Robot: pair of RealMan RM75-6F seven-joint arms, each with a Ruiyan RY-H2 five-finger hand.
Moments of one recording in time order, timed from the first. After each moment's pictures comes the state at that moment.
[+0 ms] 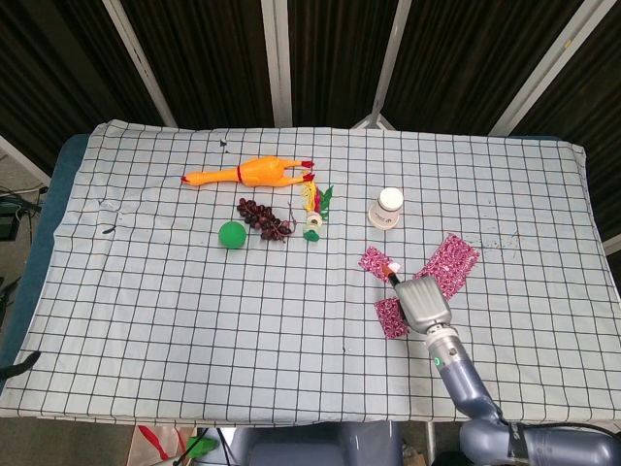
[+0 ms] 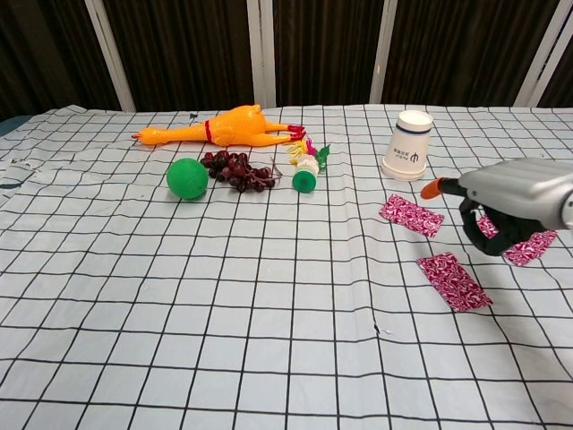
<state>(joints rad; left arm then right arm) 0.01 -1.04 -0.05 -1.80 1.38 1.54 0.22 0.60 -1.41 0.12 -1.79 -0.90 1.10 -0.80</state>
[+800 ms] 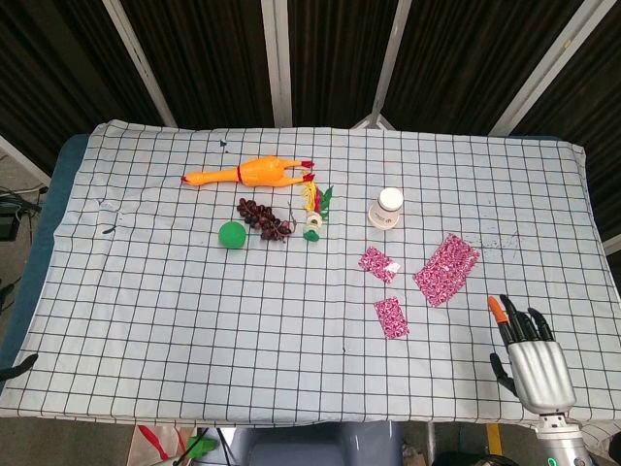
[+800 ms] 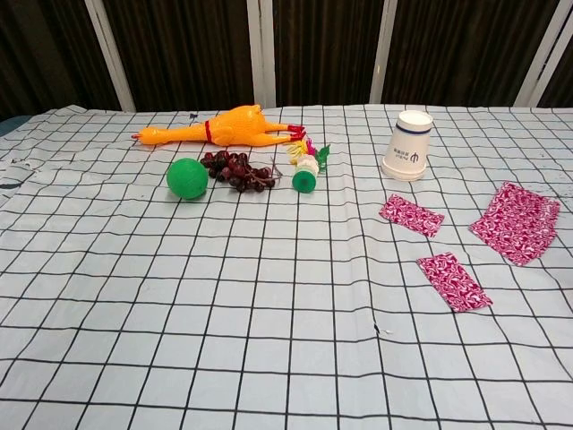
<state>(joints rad) 0.01 -1.00 -0.04 -1.80 1.39 1.52 0.13 0.14 -1.21 -0.16 -1.74 -1.52 1.66 -0.37</state>
